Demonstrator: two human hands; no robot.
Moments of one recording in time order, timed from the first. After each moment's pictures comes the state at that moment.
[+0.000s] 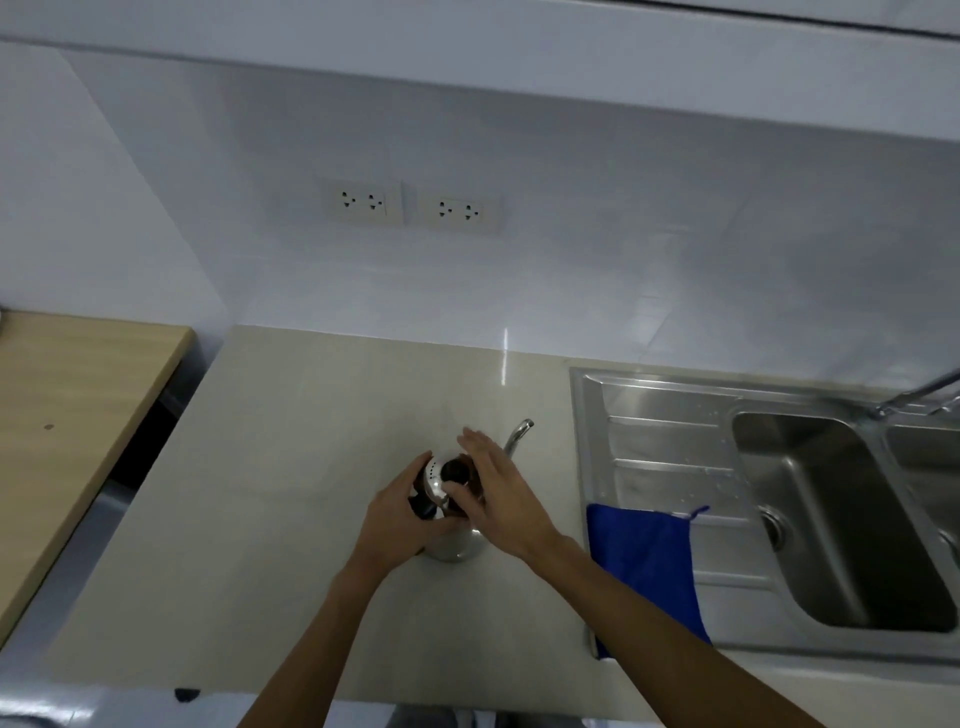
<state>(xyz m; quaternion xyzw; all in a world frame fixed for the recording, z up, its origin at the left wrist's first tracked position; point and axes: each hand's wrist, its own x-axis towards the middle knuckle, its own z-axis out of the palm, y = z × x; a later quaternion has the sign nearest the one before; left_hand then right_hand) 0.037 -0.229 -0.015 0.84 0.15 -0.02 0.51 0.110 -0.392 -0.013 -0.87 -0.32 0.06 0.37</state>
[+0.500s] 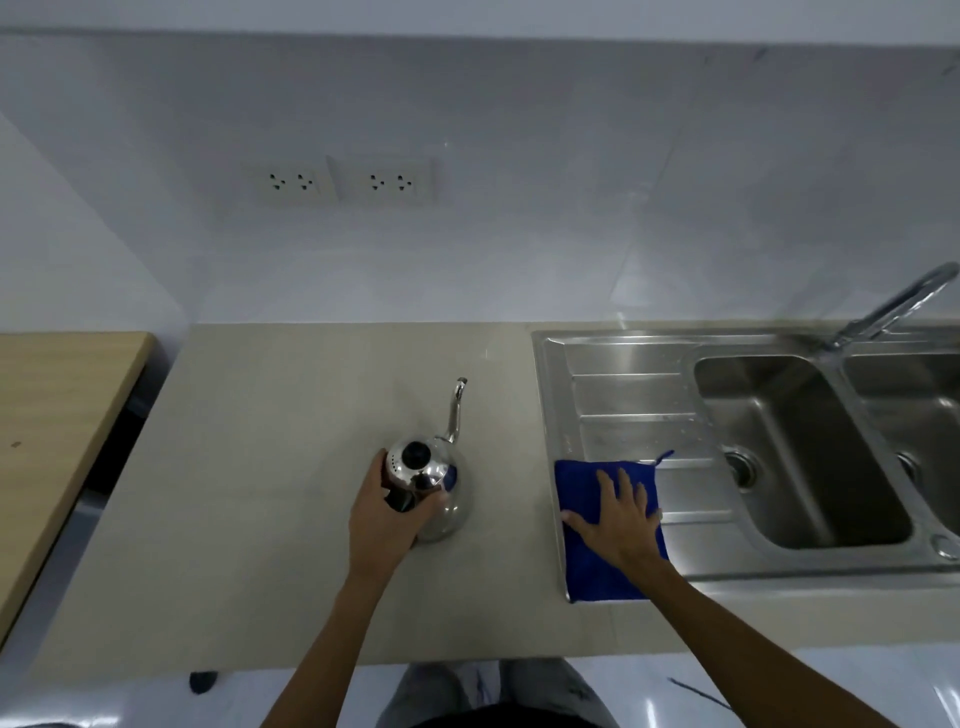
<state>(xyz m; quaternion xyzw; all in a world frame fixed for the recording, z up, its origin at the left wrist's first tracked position) 0.008 -0.284 -0.010 0.81 0.24 0.05 0.53 0.086 -0.592 -0.101 -0.97 0.03 0.20 0.12</state>
